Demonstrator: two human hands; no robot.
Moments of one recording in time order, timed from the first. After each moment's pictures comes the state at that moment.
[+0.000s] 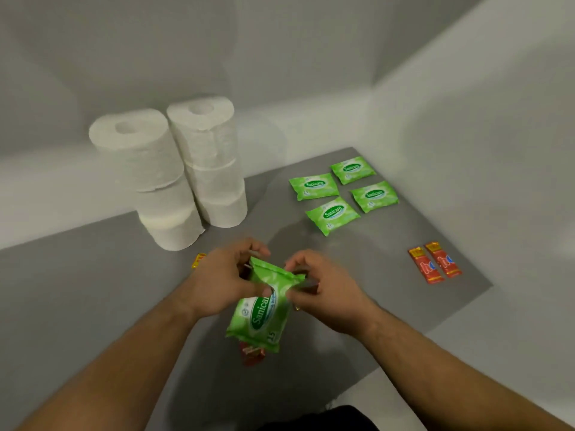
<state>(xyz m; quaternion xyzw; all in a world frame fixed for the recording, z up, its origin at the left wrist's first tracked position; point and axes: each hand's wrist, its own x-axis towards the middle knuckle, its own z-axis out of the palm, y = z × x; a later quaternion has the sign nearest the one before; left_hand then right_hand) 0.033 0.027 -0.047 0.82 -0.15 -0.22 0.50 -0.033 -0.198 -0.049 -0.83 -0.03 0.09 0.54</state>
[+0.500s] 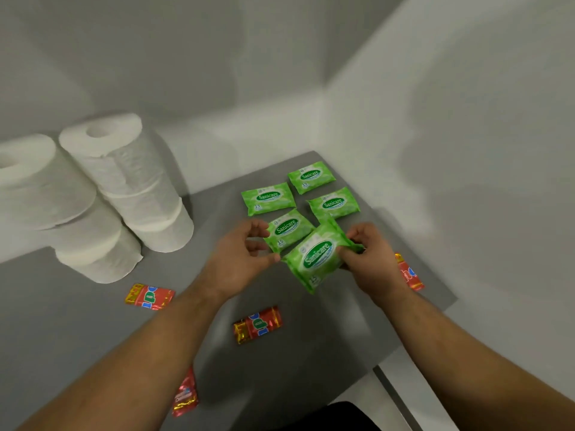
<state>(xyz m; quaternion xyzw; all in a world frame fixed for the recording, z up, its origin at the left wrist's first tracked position) 0.093 -0.144 -0.061 0.81 -0.09 -0.16 0.55 0.032 -0.398 -0.087 -0.78 0.19 -0.08 0.59</state>
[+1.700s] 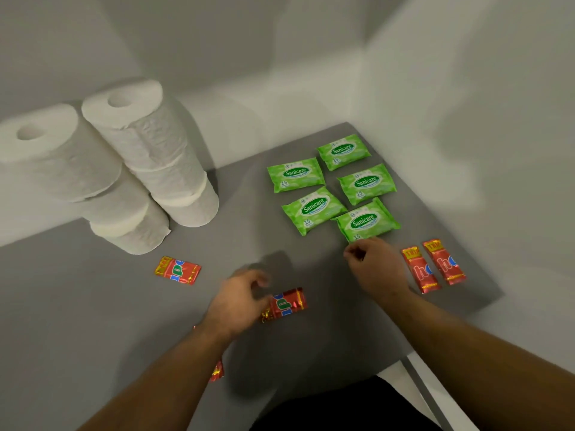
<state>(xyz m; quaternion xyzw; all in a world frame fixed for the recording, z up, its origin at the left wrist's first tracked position) 0.042 -0.087 -0.149 0.93 -0.05 -0.20 0.31 0.043 -0.375 -0.145 -0.95 0.14 -0.01 0.29</state>
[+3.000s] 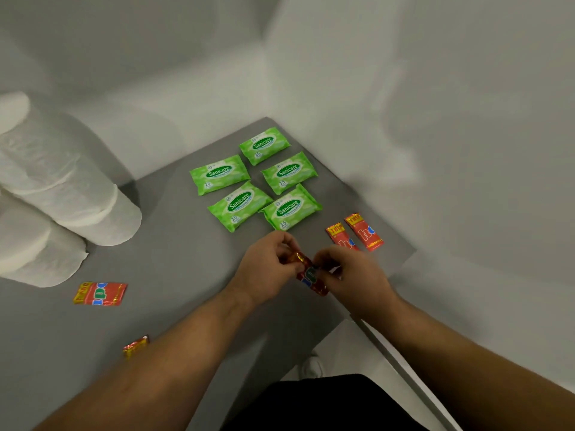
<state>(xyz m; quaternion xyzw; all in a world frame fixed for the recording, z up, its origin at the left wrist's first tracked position) 0.031 -0.261 -0.104 0.83 -0.17 -0.23 0.48 -0.059 -0.437 -0.096 -0.93 0.10 0.04 0.36</state>
